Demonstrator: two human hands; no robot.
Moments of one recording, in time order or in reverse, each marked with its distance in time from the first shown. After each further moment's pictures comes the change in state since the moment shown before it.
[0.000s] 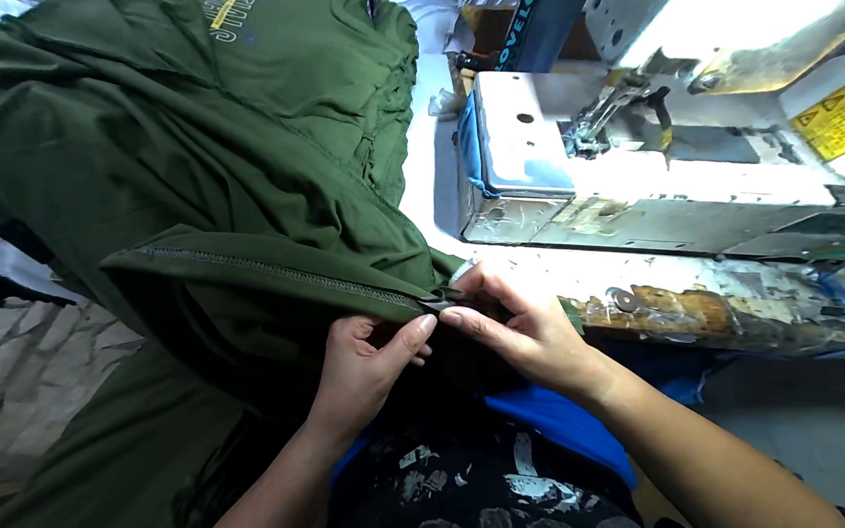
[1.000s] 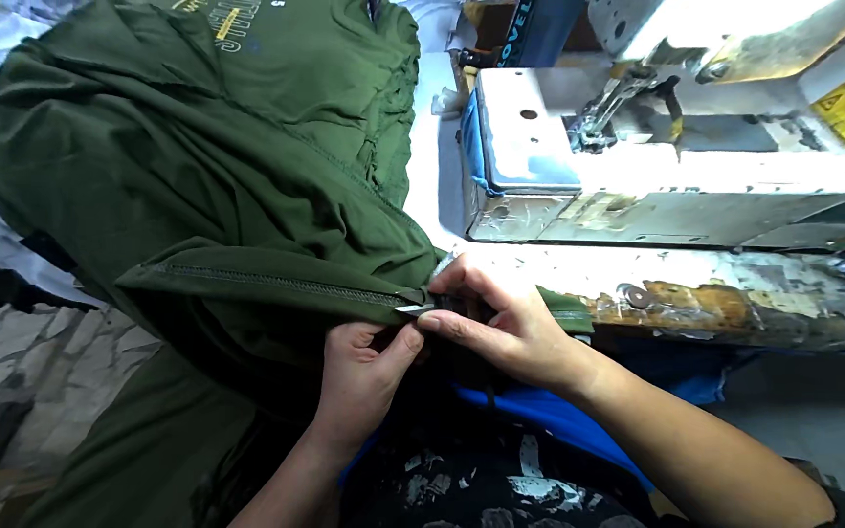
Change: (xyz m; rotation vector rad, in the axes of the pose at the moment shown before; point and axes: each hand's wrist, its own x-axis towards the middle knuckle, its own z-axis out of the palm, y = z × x) left_hand -0.003 0.006 -0.001 0.140 0.045 0.088; right_hand 0.016 -0.005 0.015 0.072 0.008 -0.070
